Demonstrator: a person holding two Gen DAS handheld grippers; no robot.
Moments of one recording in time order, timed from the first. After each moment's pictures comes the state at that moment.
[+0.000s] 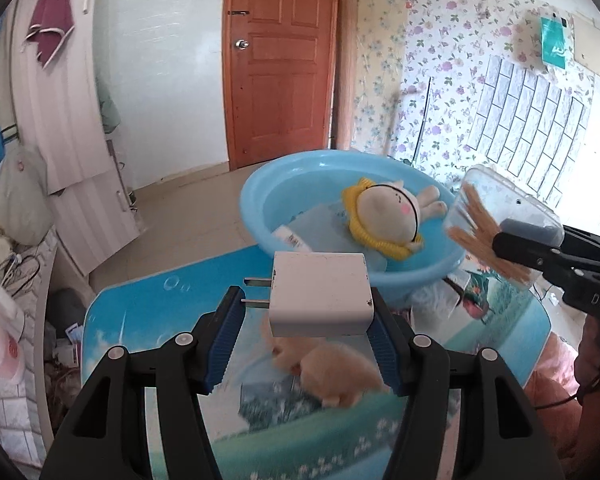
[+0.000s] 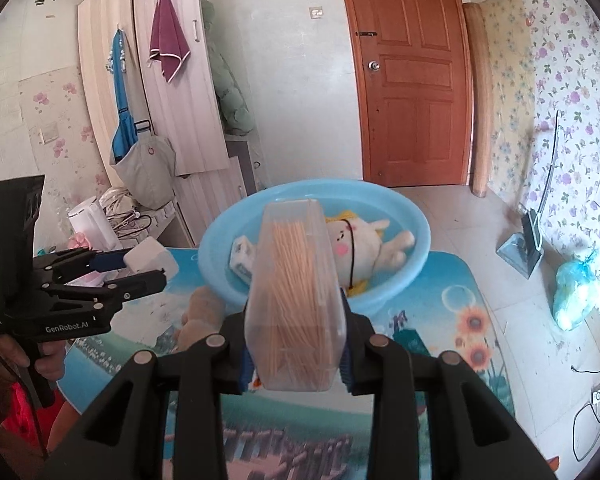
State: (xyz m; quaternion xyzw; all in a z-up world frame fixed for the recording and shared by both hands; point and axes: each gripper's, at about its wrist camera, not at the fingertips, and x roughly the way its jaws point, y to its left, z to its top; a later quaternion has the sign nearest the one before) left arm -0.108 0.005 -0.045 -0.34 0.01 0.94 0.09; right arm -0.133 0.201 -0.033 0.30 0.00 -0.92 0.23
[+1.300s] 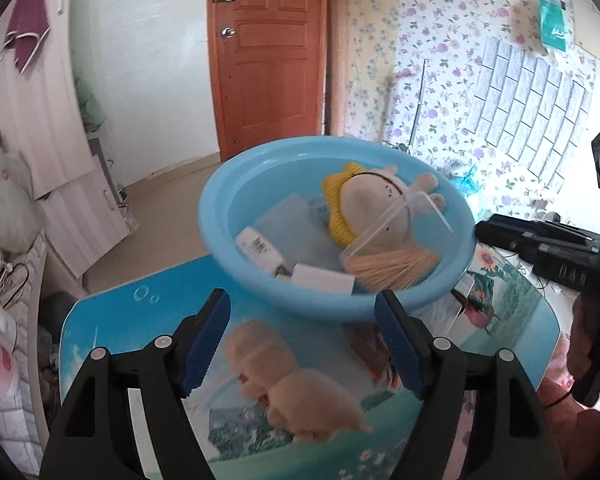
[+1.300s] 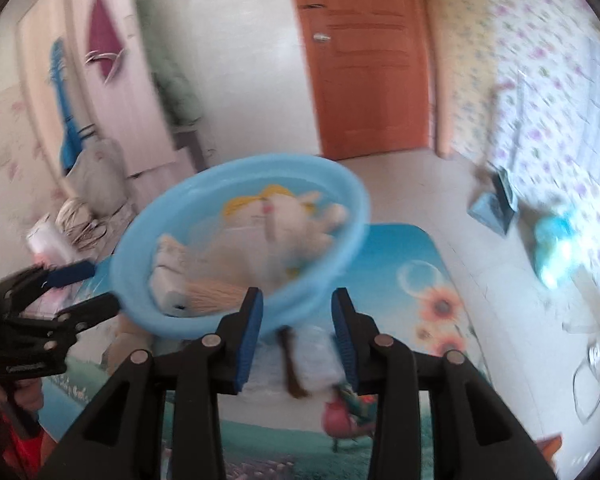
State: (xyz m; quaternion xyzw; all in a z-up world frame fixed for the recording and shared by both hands) left arm -0.131 0.024 -0.059 -0.36 0.02 0.93 0.10; right arm -0.172 0.250 -0.064 0.36 -0.06 -0.92 0.14
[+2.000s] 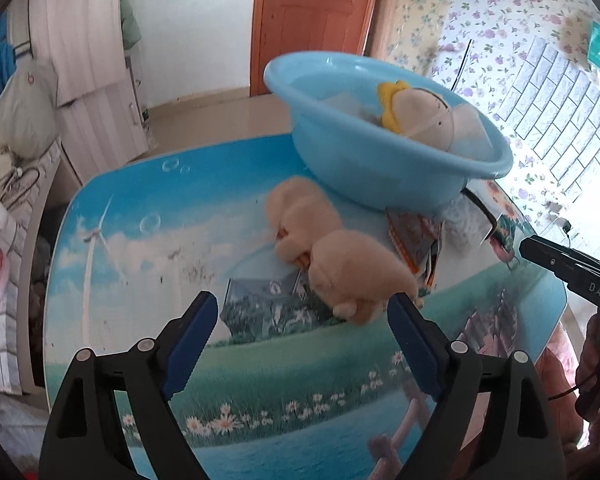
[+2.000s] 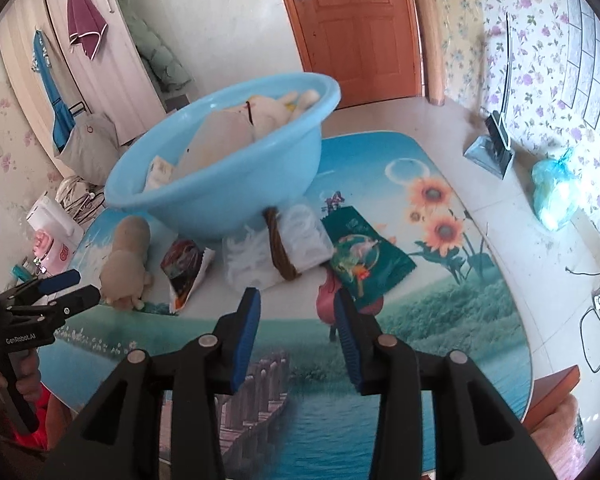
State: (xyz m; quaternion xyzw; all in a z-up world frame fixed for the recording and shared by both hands) left arm -0.086 -0.017 -0.115 -0.46 -0.05 0.89 0.05; right arm -0.128 0.255 -0.106 0.42 -0.06 -0.89 0.15
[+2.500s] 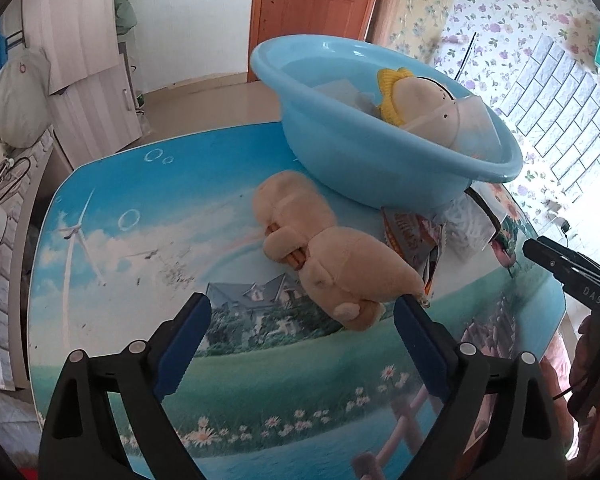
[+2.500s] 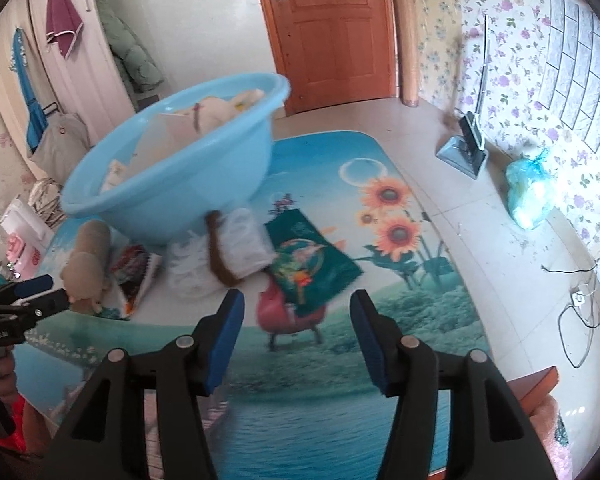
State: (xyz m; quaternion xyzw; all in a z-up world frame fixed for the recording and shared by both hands) left arm -0.106 -0.005 -0.119 -0.48 -0.05 0.87 0.06; right arm -0.142 0.278 -0.114 0.43 -0.04 -0.90 0.10
